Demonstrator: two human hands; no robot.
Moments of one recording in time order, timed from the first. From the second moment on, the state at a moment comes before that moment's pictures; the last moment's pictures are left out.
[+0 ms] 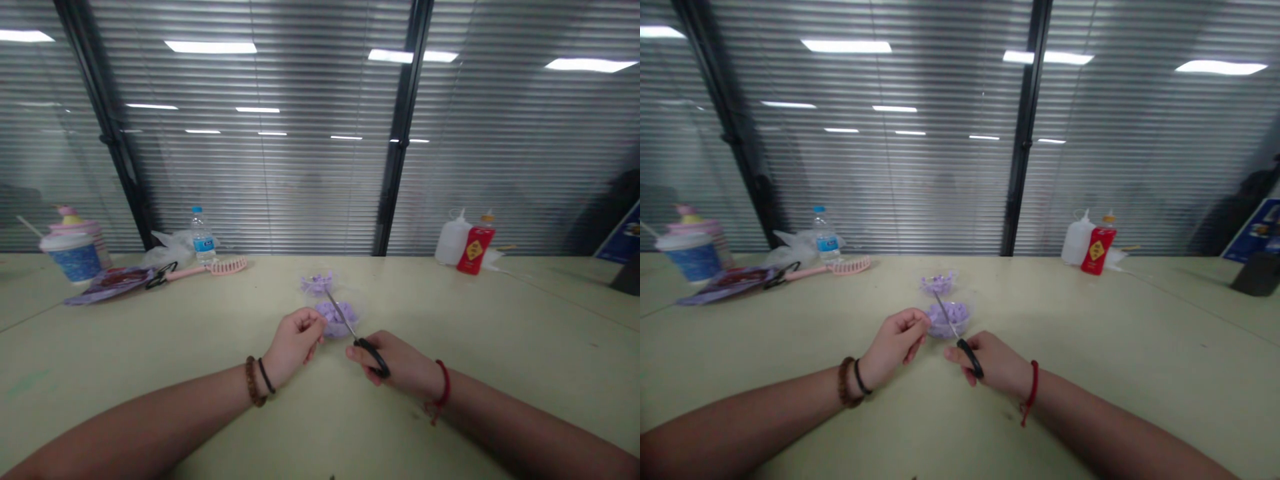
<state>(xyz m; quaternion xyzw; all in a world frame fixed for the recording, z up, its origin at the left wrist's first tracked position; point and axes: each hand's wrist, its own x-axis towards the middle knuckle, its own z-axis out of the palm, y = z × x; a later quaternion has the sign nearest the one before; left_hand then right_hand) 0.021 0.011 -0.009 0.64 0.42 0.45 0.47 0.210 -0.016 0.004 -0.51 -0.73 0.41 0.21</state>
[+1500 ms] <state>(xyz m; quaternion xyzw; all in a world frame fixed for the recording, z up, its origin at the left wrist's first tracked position) 0.022 0.008 -0.007 0.63 0.41 0.45 0.49 0.209 -0.021 0.001 -0.46 -0.77 0.42 0.17</state>
